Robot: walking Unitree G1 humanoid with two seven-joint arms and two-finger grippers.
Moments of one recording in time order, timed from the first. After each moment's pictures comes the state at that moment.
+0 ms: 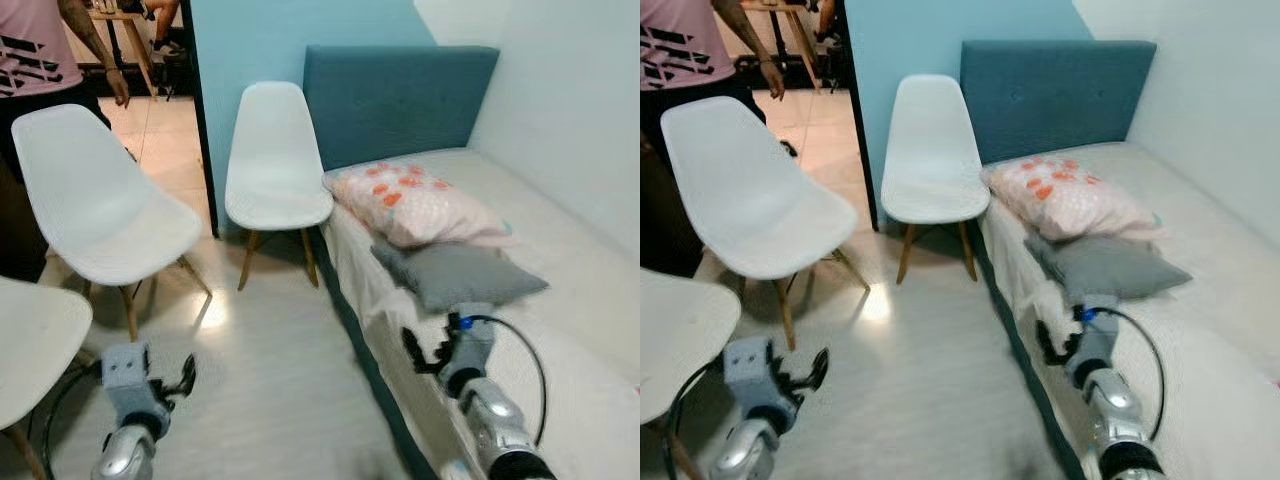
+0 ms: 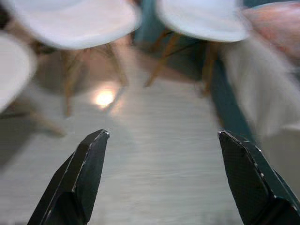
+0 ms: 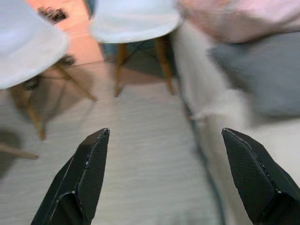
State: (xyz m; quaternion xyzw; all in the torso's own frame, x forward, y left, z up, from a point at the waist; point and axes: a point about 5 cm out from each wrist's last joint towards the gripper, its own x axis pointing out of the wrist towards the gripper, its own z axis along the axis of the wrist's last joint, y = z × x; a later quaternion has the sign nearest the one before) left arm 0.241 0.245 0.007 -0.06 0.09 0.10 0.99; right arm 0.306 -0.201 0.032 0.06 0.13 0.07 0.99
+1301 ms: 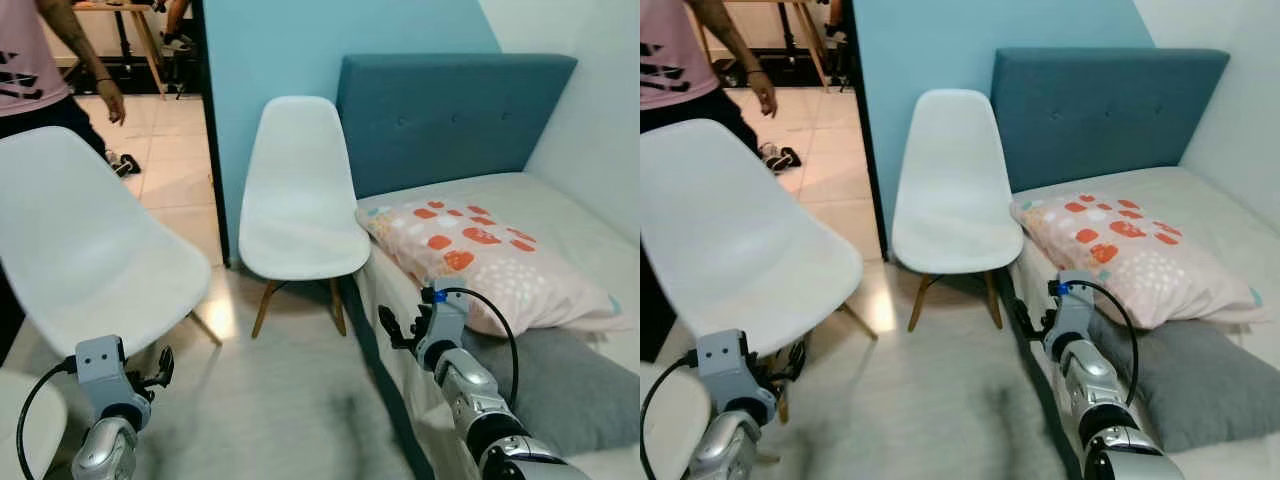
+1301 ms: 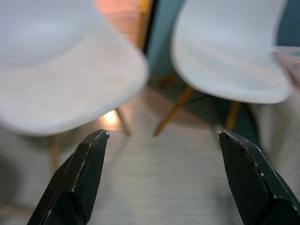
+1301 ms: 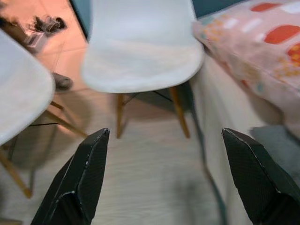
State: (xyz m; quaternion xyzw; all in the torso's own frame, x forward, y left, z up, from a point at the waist) left arm 0.254 0.251 0.021 -0.08 0.07 0.11 0.99; right arm 0.327 -0.200 0.047 0.05 0.13 0.06 0.99
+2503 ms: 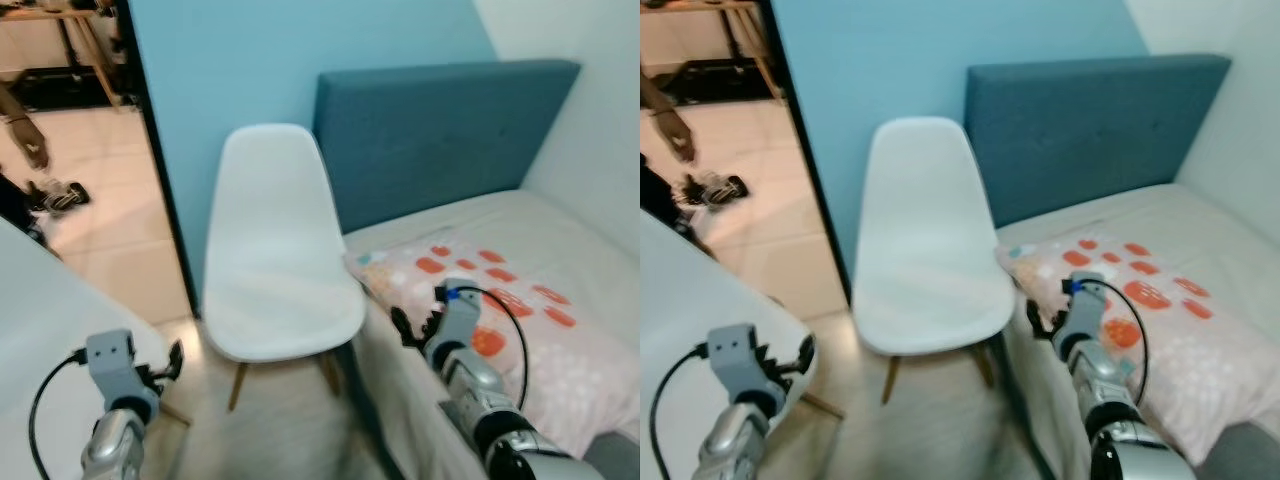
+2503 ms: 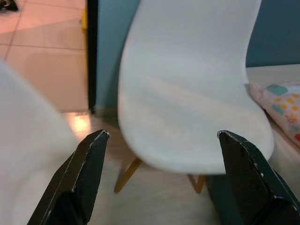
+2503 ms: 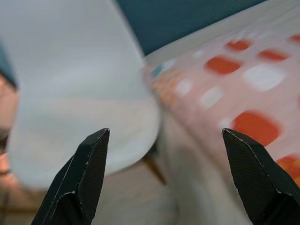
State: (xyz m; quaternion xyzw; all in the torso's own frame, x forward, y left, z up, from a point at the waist) left arm 0.261 0.244 0.026 -0.08 0.06 0.09 0.99; right arm 0.336 -0.210 0.057 0.08 0.13 0.03 0.99
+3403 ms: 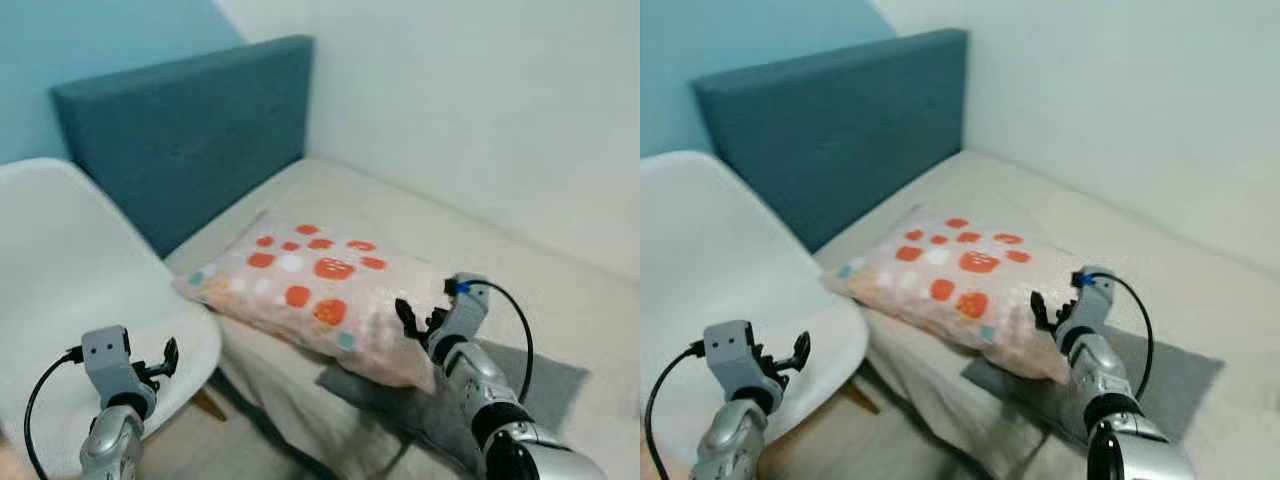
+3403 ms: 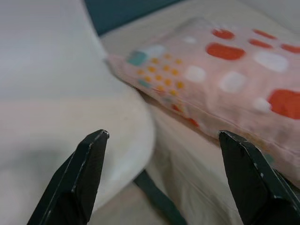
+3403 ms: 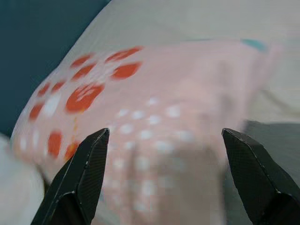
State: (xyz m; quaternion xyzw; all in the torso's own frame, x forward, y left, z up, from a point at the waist) left arm 0.262 0.255 0.024 -0.09 0.08 0.13 0.99; right arm 0.343 -0.209 0.061 0.19 0.13 -0.01 0.97
